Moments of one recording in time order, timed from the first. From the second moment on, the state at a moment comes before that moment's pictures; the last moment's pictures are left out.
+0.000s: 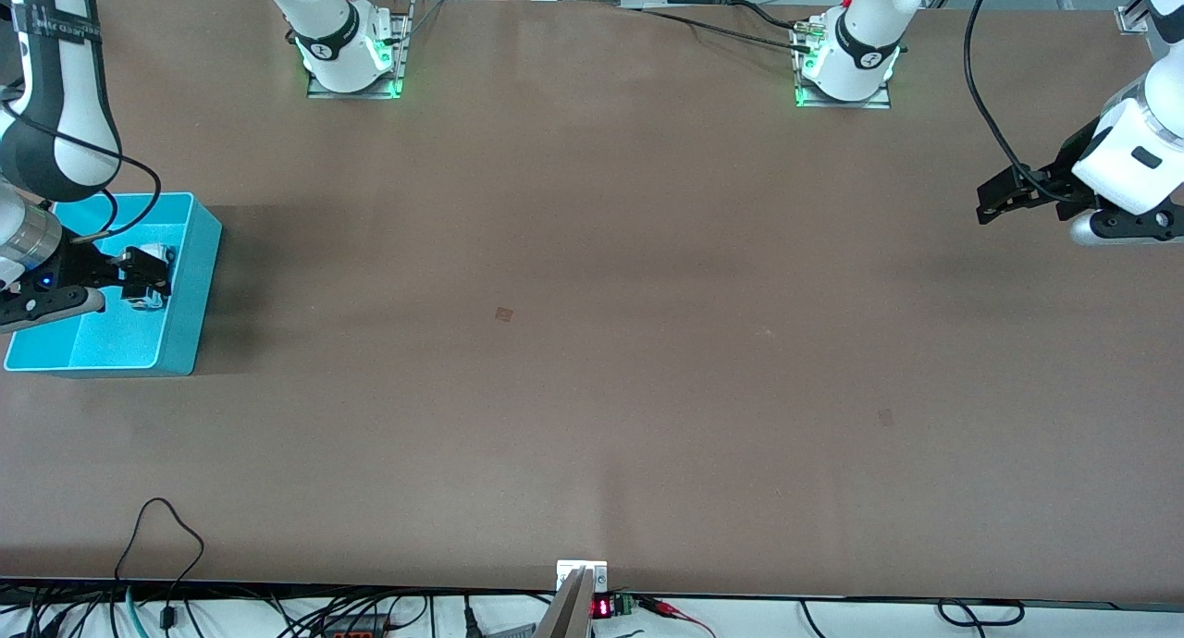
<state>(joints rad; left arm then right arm) -0.02 0.00 -0.02 -1.68 0.02 1.62 -0.09 0.23 0.20 -0.46 -1.90 0.12 2.13 -0.57</state>
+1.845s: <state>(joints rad) -0.03 0.01 -0.03 -1.63 0.02 1.58 -0.09 0.08 0.00 -0.04 -1.61 0.02 1.68 -0.01</state>
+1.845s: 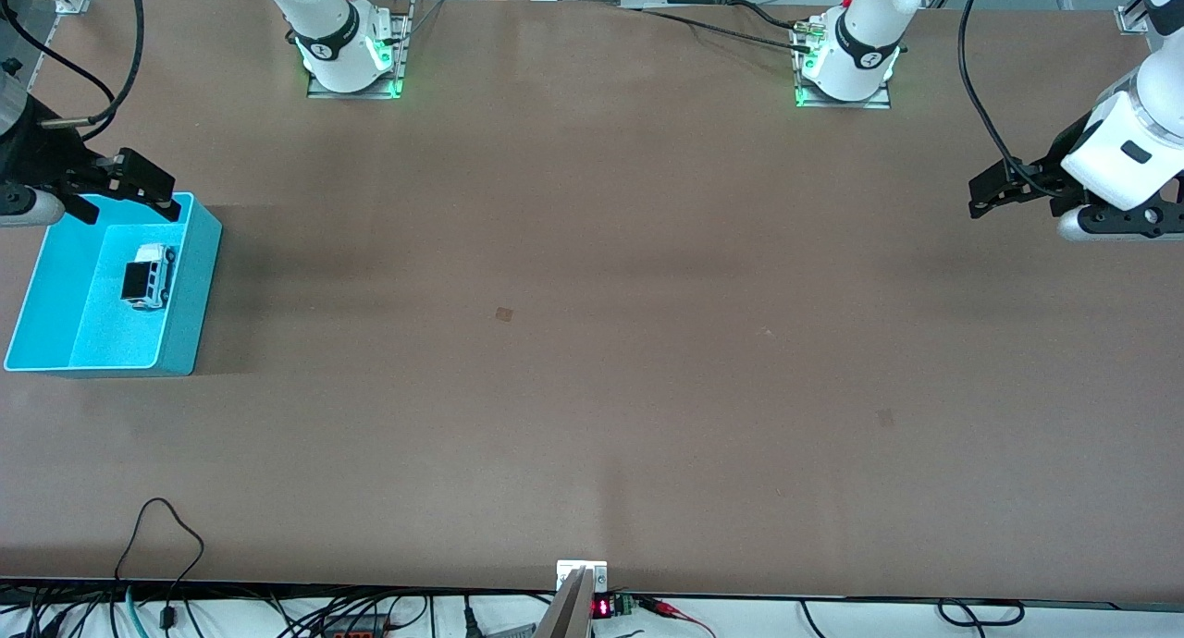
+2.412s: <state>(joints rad) -0.03 0.01 -0.04 -1.63 0.02 1.57 -0.09 0.08 0.01 -0.04 -1.60 0.02 1.68 -0.01</state>
